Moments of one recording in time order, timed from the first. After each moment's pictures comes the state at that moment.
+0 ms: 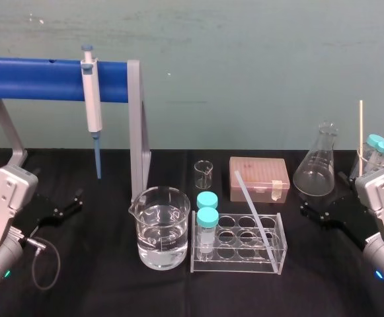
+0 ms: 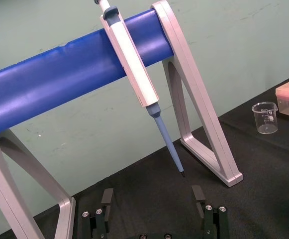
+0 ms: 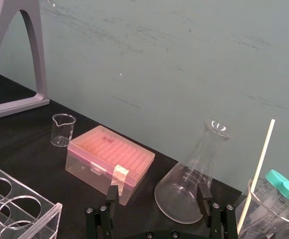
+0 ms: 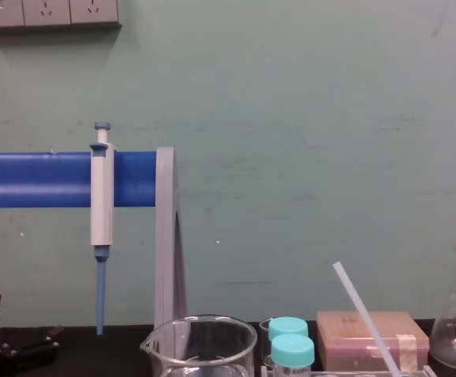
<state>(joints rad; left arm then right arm) -0.20 0.60 0.45 -1.41 -0.25 -0.12 0.03 0.20 0.60 -0.45 -1.41 0.25 -0.12 -0.03</state>
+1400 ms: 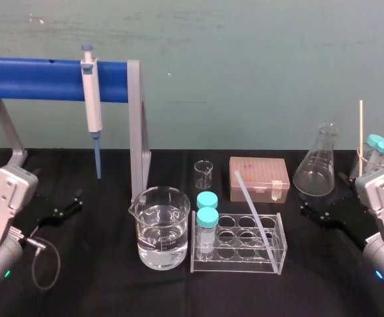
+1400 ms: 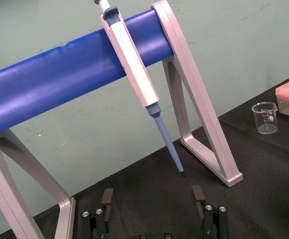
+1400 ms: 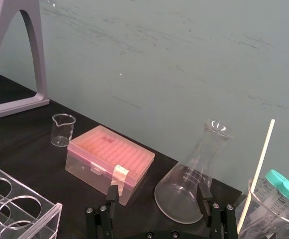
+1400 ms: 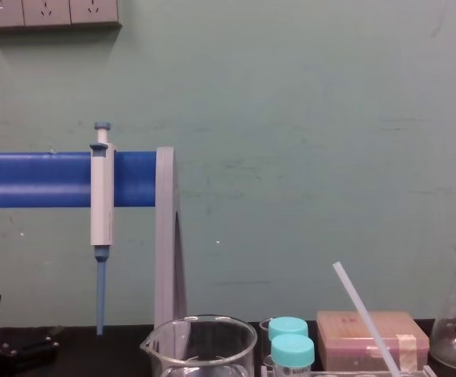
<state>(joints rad) -0.20 0.60 0.45 -1.41 -0.25 -0.12 0.03 0.20 0.60 -0.45 -1.41 0.25 -0.12 -0.03</state>
